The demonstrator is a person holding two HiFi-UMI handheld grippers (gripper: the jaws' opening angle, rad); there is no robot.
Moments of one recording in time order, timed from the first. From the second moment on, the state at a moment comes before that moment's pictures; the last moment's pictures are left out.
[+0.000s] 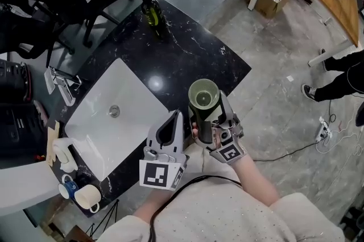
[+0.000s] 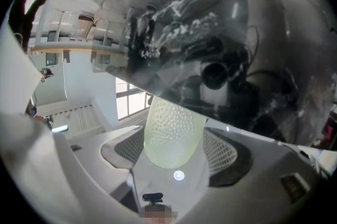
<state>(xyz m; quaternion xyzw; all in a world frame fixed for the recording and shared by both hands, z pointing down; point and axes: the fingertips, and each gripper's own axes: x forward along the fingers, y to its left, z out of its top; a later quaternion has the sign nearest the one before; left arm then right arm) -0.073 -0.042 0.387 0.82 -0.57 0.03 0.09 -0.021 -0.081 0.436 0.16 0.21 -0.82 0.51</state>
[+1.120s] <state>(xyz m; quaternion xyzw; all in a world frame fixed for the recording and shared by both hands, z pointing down) -0.071 -0.028 0.386 0.82 -0.57 0.03 0.09 -0.016 -0.069 0.424 0.17 0.28 -0.80 0.50</state>
